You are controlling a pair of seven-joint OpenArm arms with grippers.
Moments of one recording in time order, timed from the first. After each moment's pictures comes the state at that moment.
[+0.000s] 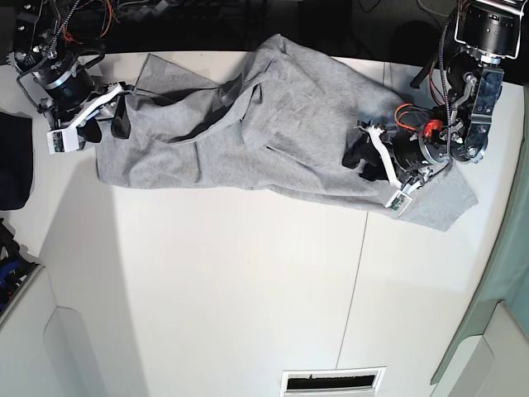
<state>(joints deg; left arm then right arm) 1.4 -22.9 6.0 75.6 -26.0 -33.3 33.2 -20.0 7.0 19.6 94.4 17.7 26.0 -33.2</state>
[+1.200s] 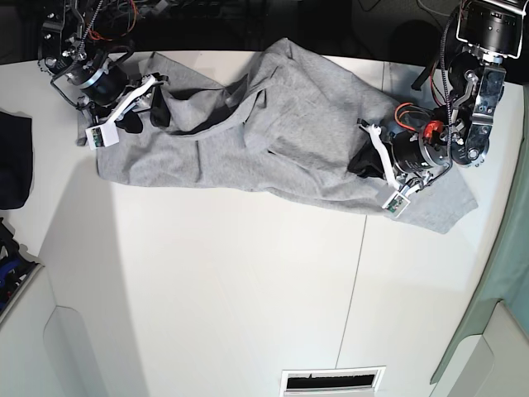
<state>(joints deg) 1.5 -23.5 5.7 79.2 -25.6 -33.5 35.2 -16.9 6.9 11.6 84.8 17.1 28.2 -30.2</state>
